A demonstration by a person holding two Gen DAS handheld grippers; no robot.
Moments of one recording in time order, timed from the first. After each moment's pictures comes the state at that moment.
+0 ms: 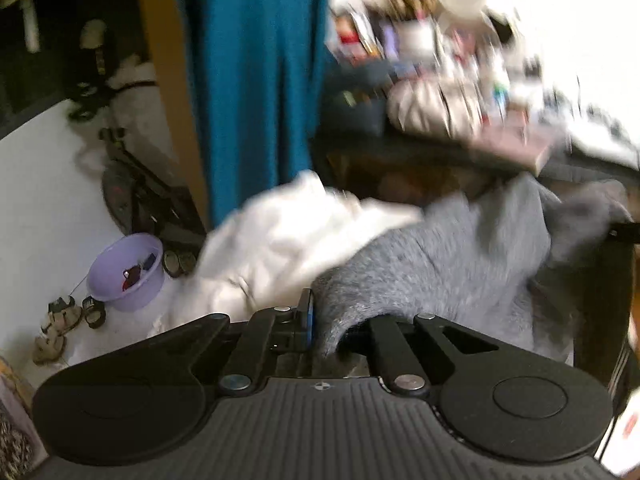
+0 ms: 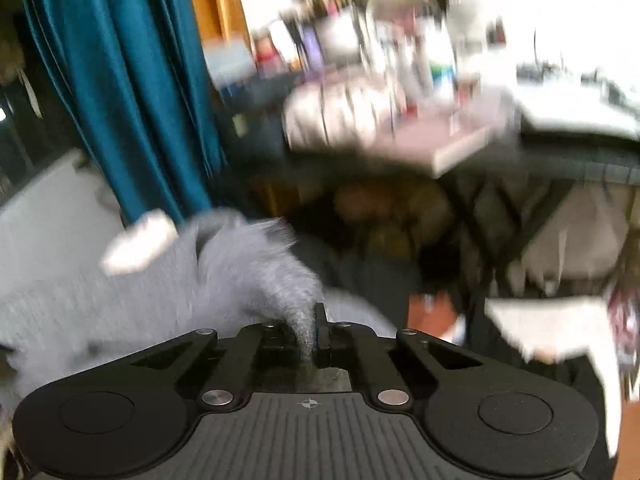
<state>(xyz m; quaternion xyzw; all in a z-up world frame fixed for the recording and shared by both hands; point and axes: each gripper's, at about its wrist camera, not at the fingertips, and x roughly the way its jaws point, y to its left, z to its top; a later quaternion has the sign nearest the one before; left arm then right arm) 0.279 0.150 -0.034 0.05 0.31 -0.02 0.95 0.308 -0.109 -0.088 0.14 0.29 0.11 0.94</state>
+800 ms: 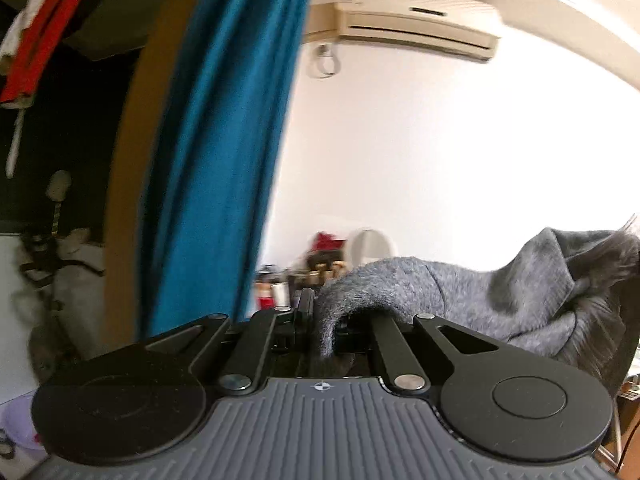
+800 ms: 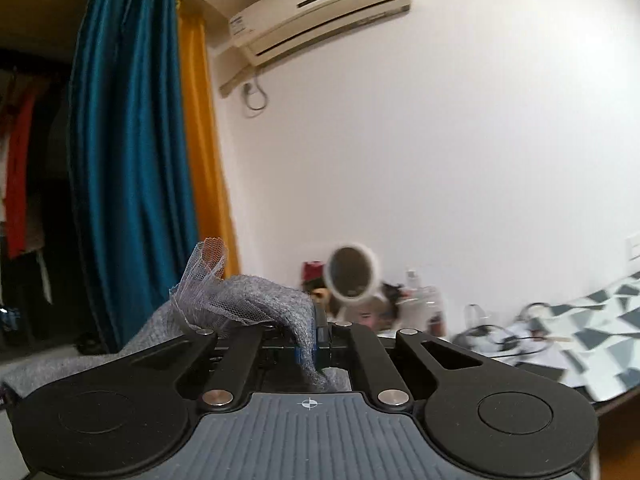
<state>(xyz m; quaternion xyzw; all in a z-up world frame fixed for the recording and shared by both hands) 0.210 0.113 0.159 -0.04 0.00 -0.17 0.98 0.108 -0.205 0.197 0.14 -0.01 0.01 0.99</state>
